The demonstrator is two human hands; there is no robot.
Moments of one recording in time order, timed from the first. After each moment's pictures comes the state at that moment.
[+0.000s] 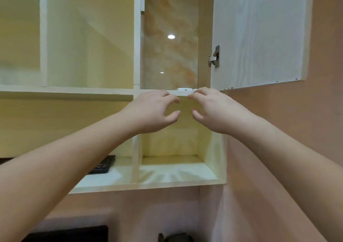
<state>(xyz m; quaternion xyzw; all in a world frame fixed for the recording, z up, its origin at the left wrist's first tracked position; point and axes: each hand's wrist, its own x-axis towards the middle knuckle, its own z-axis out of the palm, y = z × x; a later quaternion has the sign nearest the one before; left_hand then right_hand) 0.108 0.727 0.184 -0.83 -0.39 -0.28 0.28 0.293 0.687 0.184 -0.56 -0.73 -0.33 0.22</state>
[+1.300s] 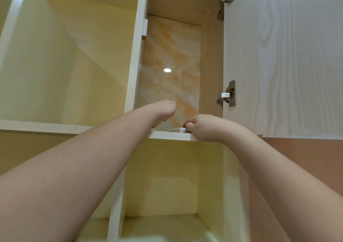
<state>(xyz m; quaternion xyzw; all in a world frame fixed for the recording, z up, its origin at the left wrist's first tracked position) 0.164 0.881 0.295 -0.75 -0.50 -0.42 -0.14 0.283 0.807 0.263 -0.67 -0.70 -0.15 0.22</state>
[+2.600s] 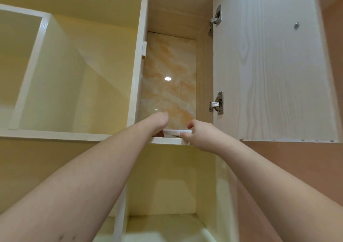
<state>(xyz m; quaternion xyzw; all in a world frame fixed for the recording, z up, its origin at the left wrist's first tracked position) 0.161 0.864 0.284 -0.69 -0.51 -0.47 -0.24 0.288 0.781 0.250 -0.64 -0.68 -0.11 0.34</state>
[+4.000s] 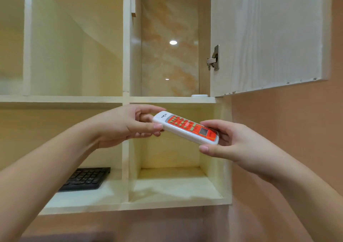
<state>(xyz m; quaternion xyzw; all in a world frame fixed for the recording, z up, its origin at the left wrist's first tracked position) 0.086 0.745 0.180 -0.79 -0.28 -0.38 -0.39 0.350 0.689 0.134 -0.44 -0.76 0.14 0.46</state>
